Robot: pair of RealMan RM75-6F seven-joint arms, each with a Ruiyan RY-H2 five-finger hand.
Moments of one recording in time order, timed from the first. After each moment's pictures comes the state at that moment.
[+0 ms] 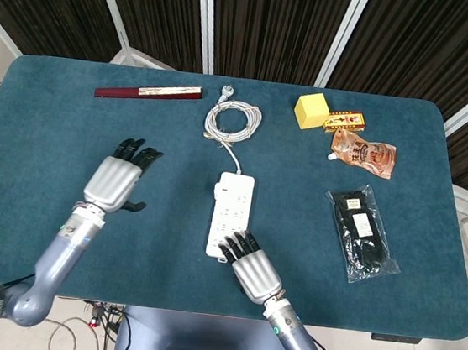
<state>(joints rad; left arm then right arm) -0.64 -1.40 -0.33 -1.78 1.04 1.03 0.66 0.46 -1.82 0.12 -1.52 -1.42 0.98 -0.68</state>
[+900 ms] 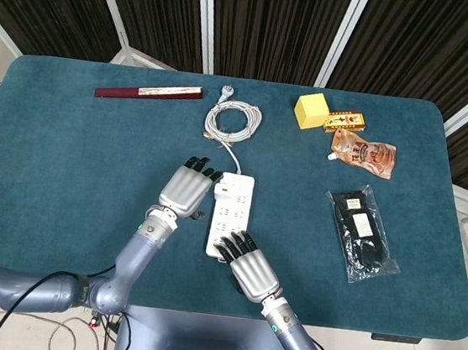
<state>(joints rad) -0.96 -1.72 -0.35 -1.57 0.74 1.03 0.89 0.50 -1.83 0.08 -1.47 -1.41 1.00 -0.58</state>
